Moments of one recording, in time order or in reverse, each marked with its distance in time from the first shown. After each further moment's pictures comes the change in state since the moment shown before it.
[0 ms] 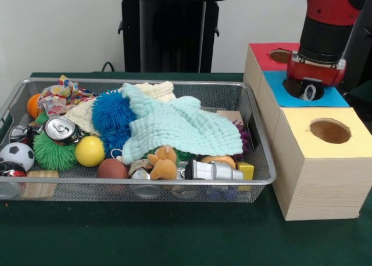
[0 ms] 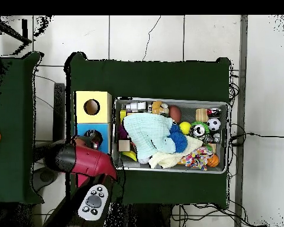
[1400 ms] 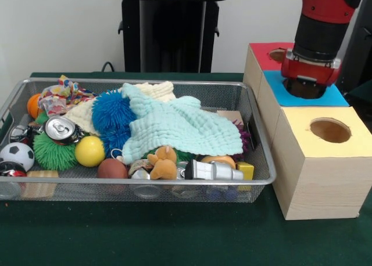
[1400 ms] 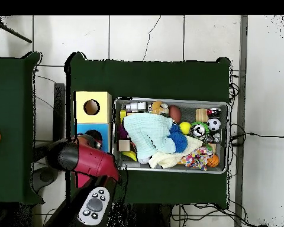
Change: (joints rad) arm 0.014 -0.010 -0.045 0.001 0.036 0.018 0.000
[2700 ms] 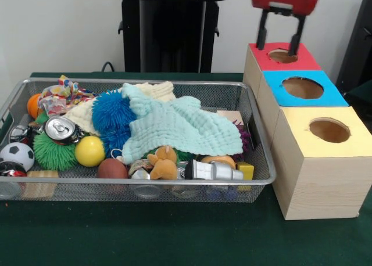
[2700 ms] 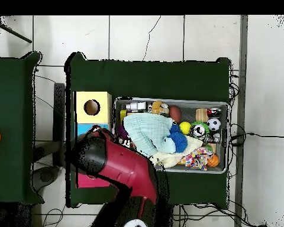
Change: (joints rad) arm -0.157 -0.259 -0.092 -0.001 -0.120 0.230 0.000
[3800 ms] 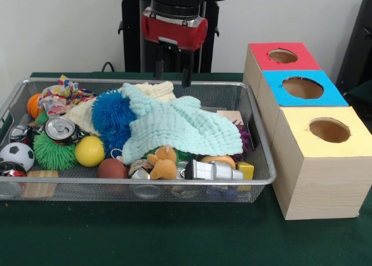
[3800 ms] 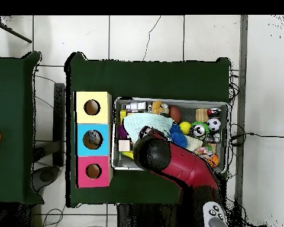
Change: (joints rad) arm -0.432 -0.003 0.251 0.098 -0.313 -0.194 0.000
